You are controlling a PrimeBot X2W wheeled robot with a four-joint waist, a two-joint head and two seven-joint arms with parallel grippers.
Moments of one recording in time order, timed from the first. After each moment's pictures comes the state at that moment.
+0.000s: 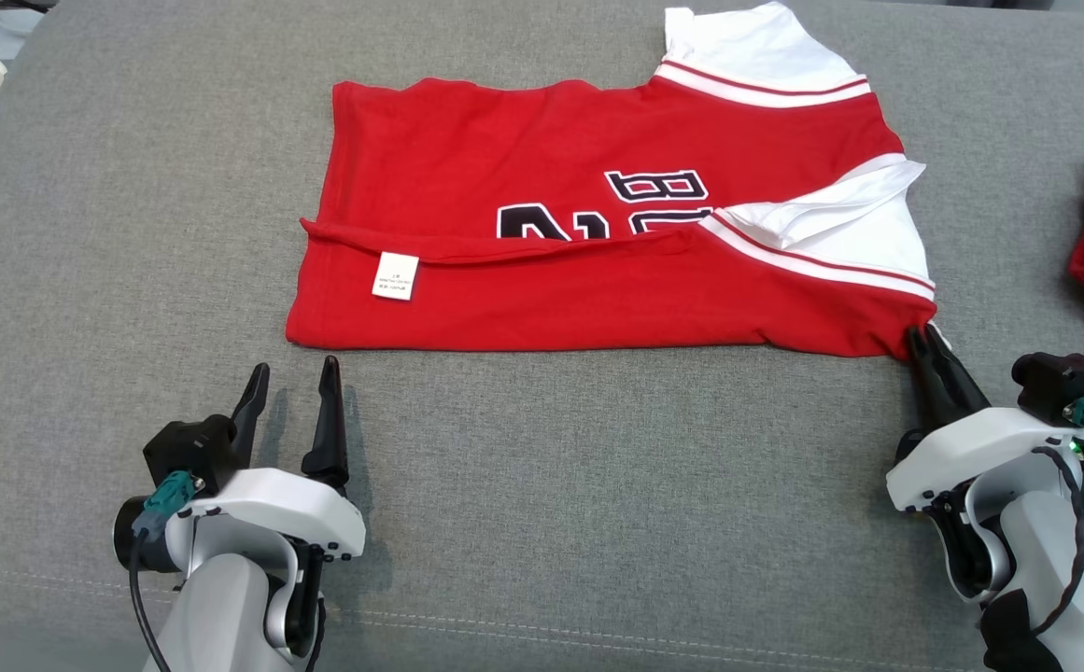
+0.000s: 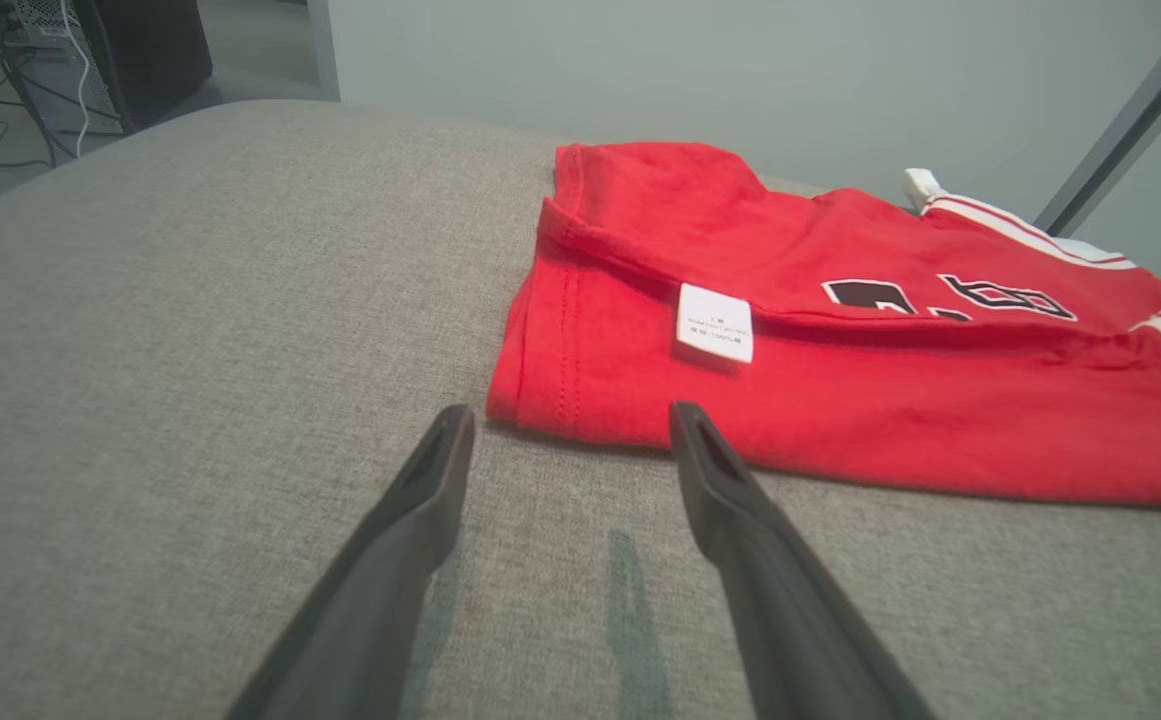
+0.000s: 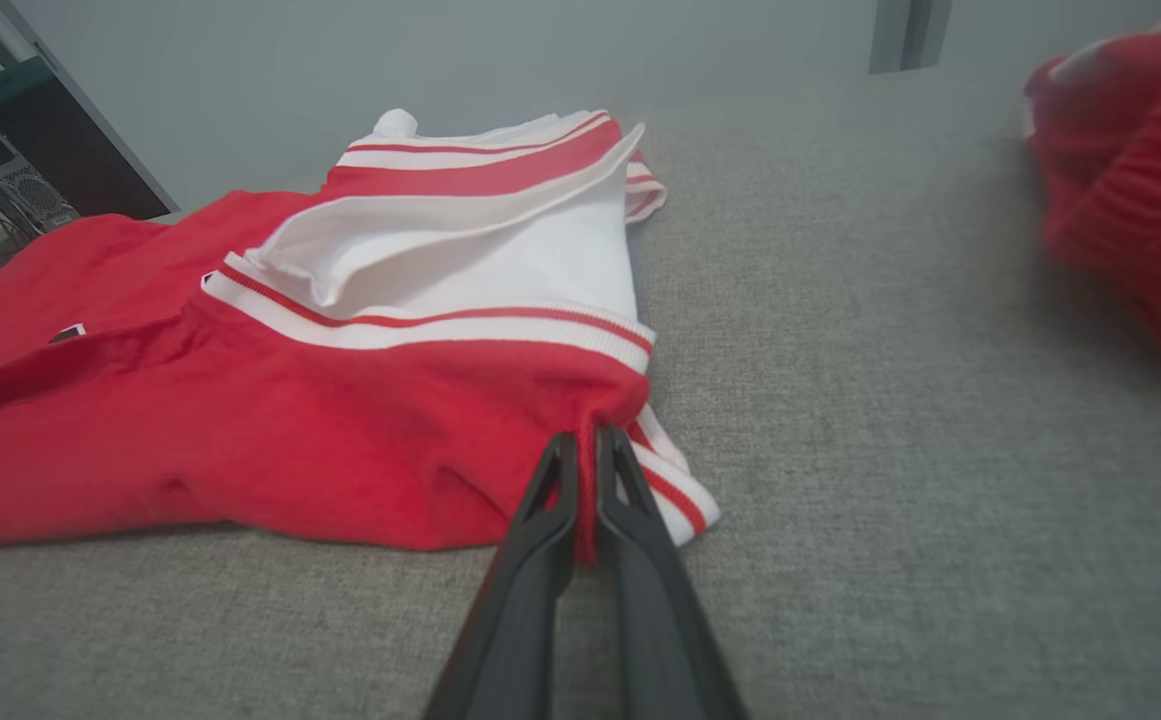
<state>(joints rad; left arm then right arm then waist) -0.34 0.03 -0.08 0.56 -0.31 0.00 -0.26 -0.50 -0.17 0.20 0.74 0.46 0.13 -0.25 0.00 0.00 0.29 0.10</state>
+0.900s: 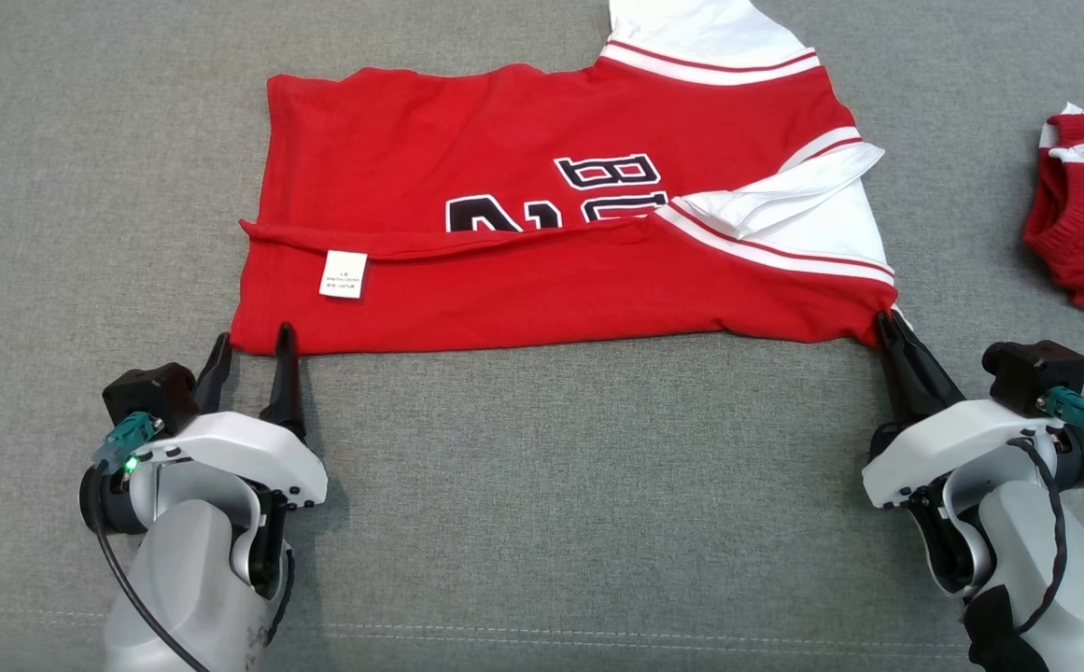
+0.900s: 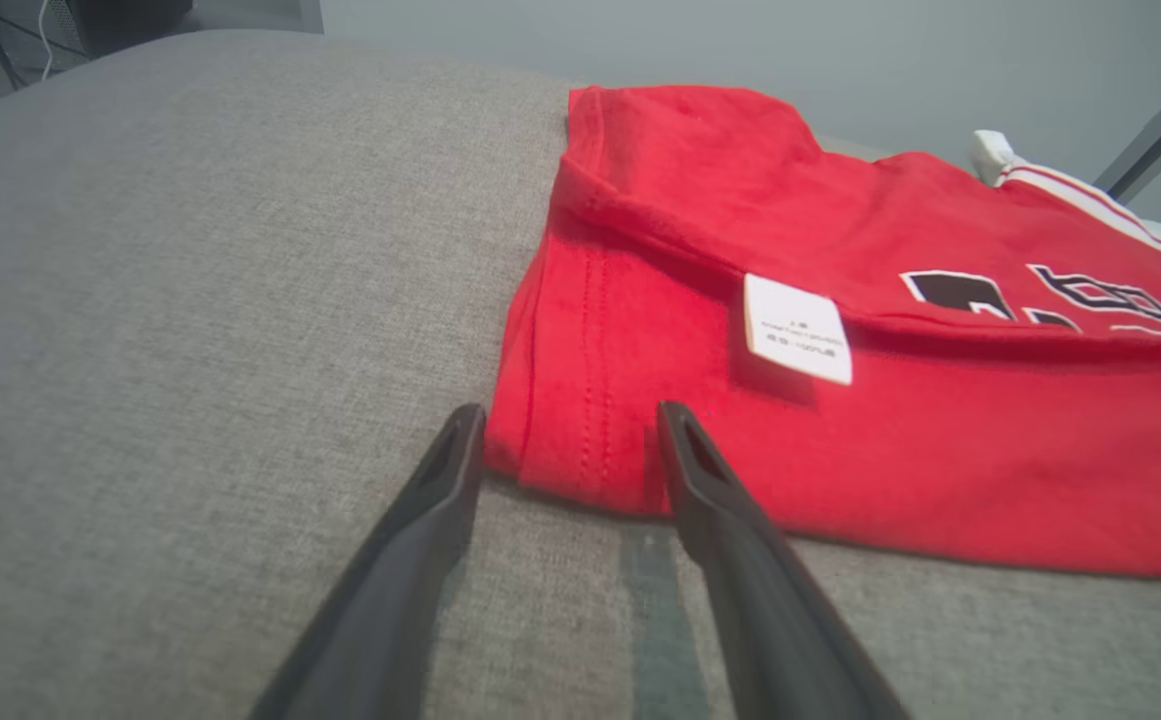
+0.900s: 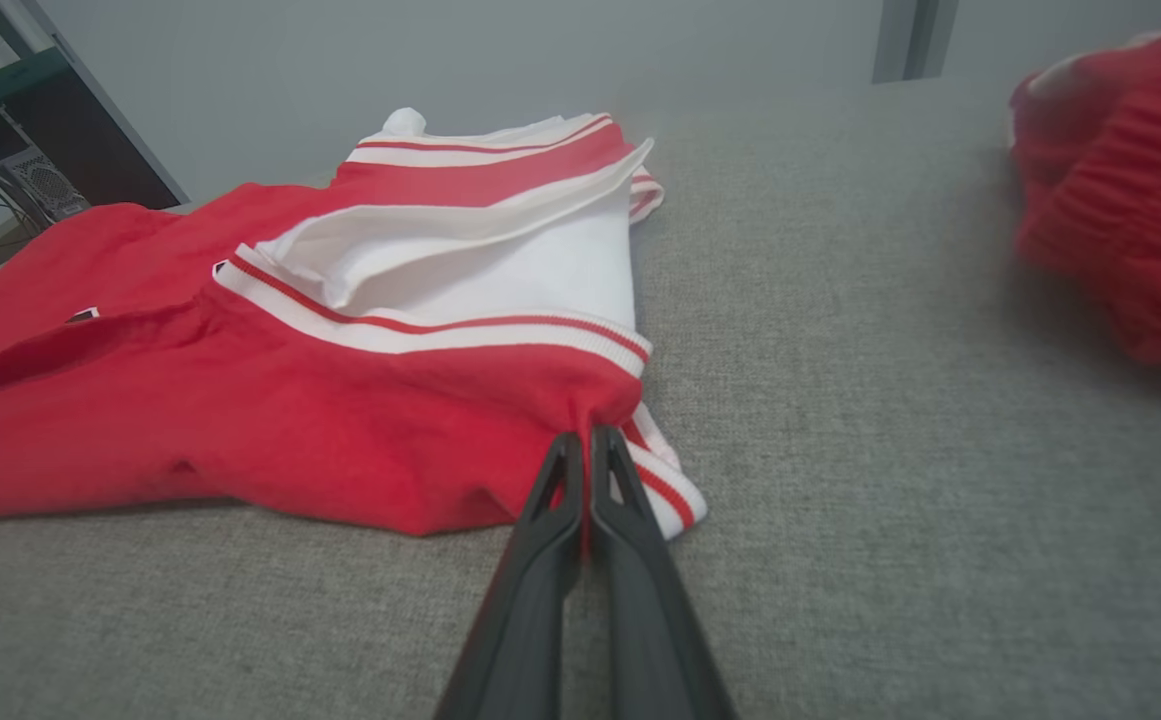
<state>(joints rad) -0.52 0.02 0.06 0.82 -0.25 -0.07 -0.26 -0.50 -0.17 0.26 0.69 0.47 0.13 -0.25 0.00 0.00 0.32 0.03</state>
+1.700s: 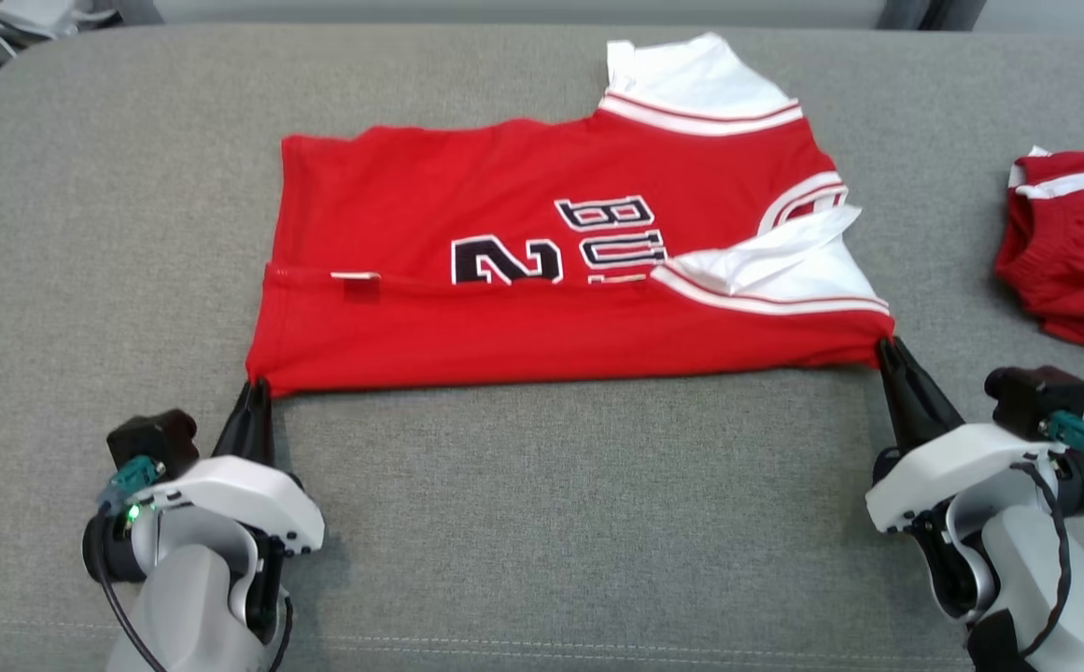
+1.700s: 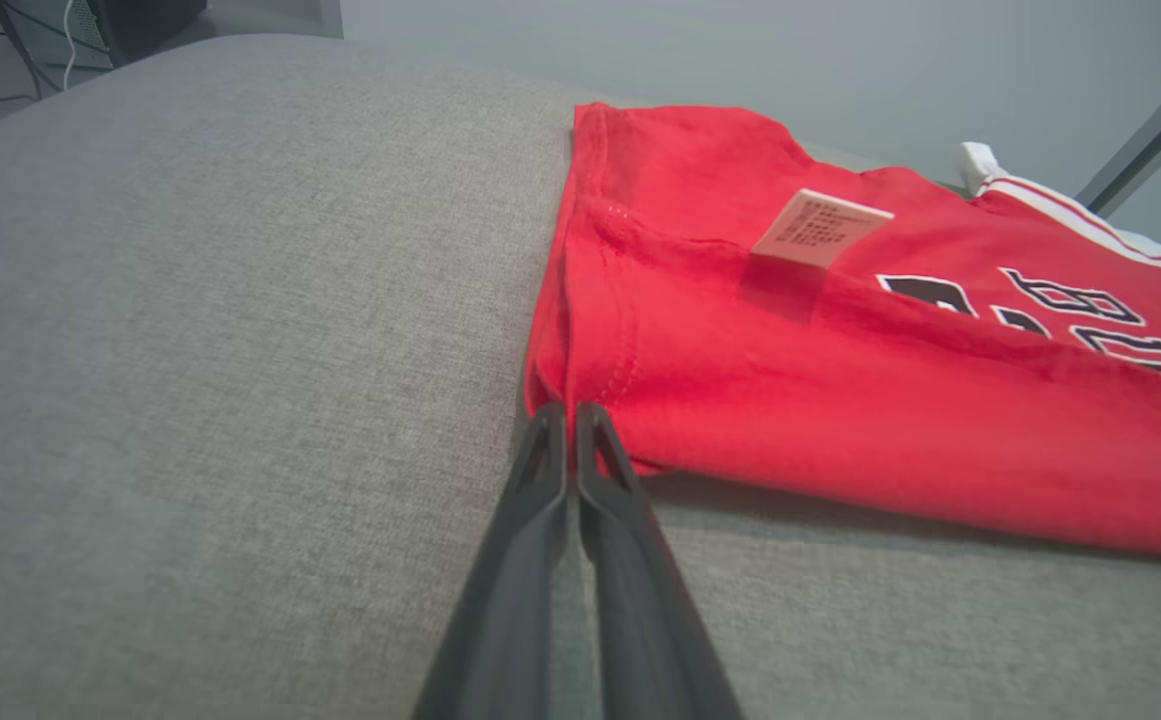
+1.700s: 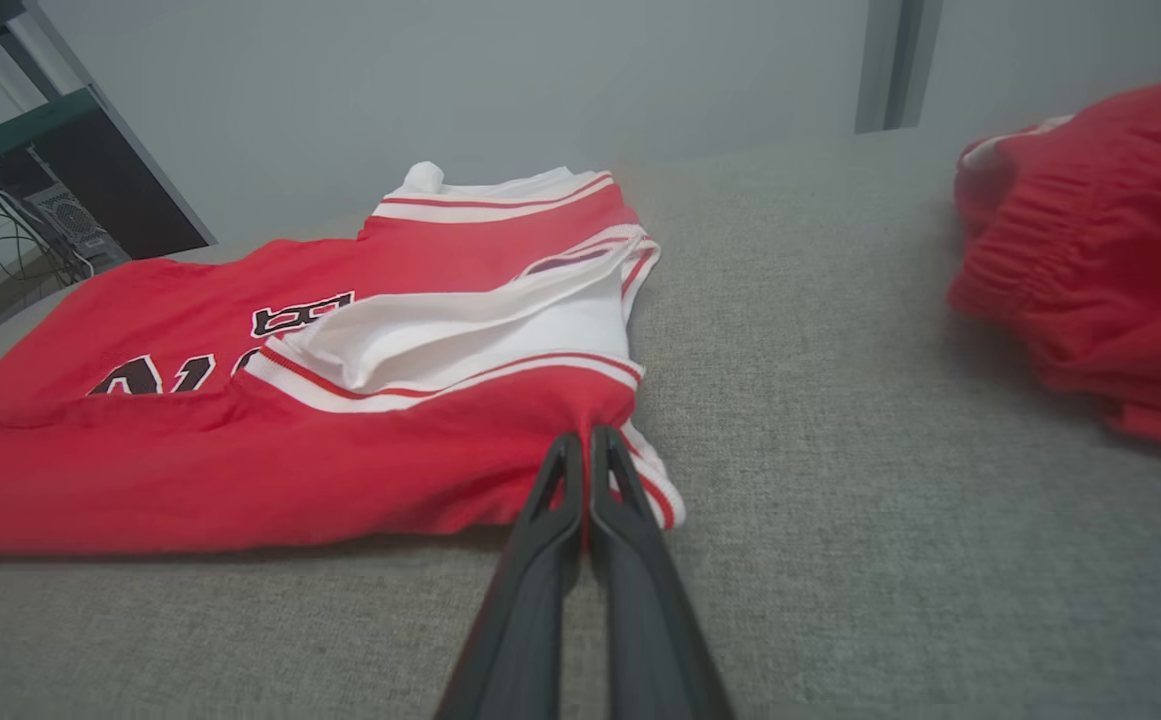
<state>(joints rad) -0.47 0.02 0.09 0.85 -0.23 -0.08 -0.26 -0.47 -0.18 0.26 0.69 0.49 0.13 -0.25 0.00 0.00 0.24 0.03</state>
